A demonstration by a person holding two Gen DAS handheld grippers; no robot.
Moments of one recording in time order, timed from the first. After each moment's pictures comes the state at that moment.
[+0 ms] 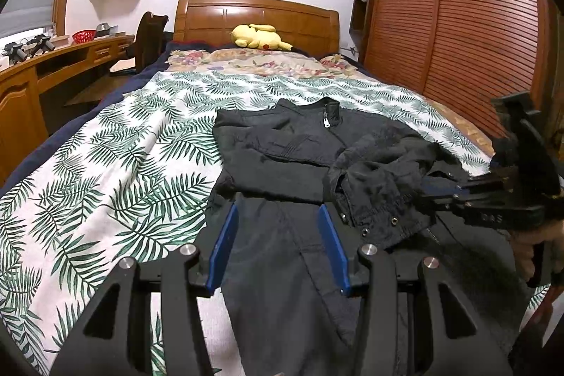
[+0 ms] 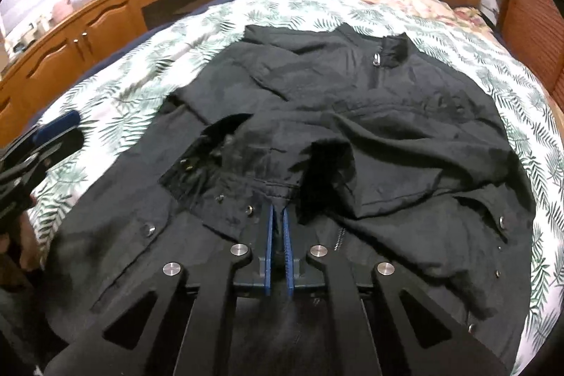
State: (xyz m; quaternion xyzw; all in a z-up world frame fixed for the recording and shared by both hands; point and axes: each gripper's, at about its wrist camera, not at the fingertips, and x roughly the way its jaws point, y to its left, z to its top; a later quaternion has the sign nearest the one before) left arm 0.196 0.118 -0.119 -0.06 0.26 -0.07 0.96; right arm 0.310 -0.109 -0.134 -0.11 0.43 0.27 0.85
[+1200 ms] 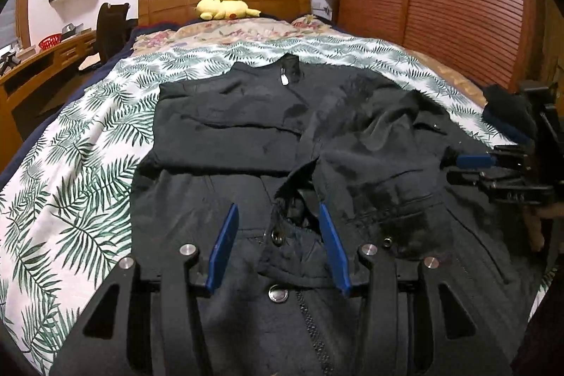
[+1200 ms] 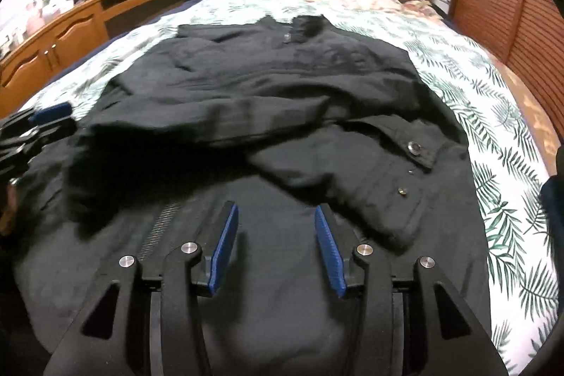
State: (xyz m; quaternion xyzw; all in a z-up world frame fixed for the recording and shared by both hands) left arm 0.229 0.036 -0.148 0.00 0.33 -0.10 0.94; right arm 0.296 -0.233 -0.162 -0.10 0.41 0.20 0.89
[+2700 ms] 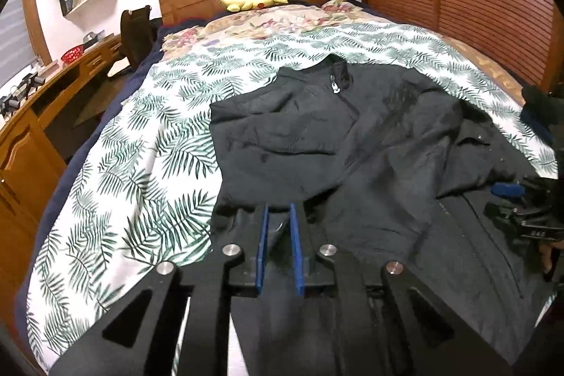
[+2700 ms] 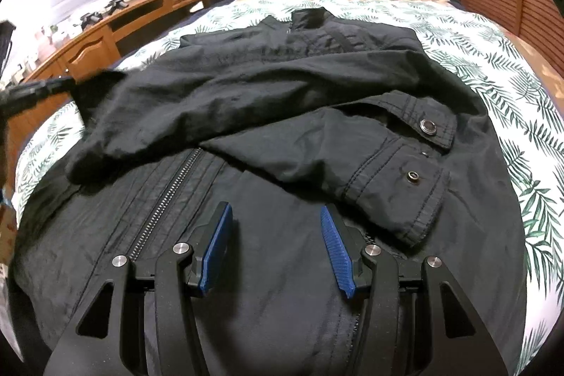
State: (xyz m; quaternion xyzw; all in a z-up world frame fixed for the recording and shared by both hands) left arm 0.266 0.068 -0.081 0.06 0.37 -0.03 0.93; right arm 0.305 -0.252 -0.180 -0.04 0.41 0.24 0.88
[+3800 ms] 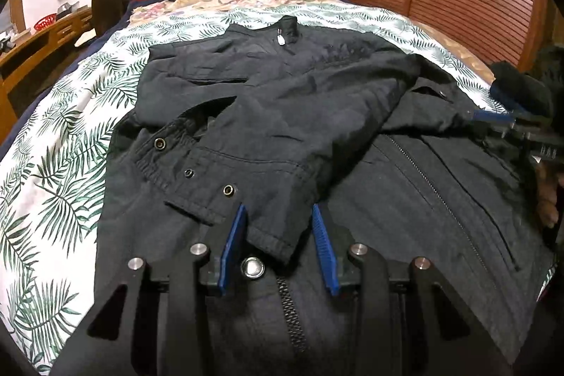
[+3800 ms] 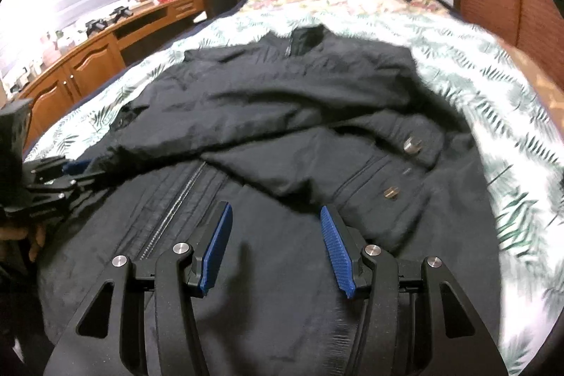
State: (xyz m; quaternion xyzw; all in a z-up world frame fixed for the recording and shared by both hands) left arm 0.230 0.013 -0.168 0.00 0.39 -0.09 0.92; right arm 0.299 -0.266 -0.154 -0.04 0.38 0.24 0.89
